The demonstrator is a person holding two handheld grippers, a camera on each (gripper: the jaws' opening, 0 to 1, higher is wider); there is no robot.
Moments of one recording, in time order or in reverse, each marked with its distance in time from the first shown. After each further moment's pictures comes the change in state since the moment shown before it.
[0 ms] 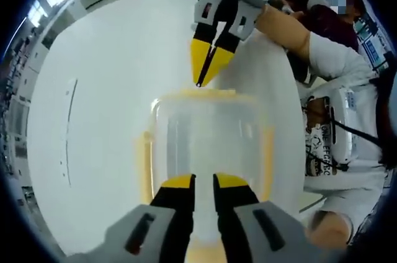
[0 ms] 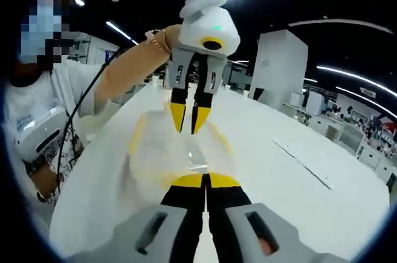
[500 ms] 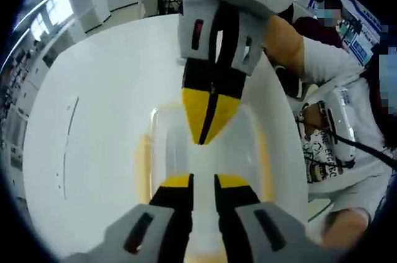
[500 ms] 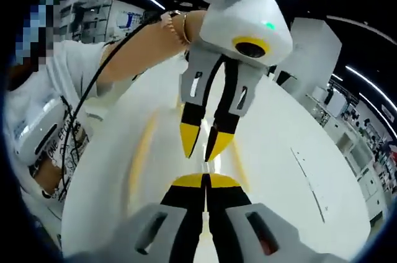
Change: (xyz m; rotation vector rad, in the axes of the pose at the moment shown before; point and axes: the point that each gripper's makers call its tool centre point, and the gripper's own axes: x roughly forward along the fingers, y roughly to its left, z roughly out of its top) left arm 0.000 -0.003 0.002 0.055 -0.237 -0.035; right arm 0.055 0.023 0.036 -0.128 0.271 0.167
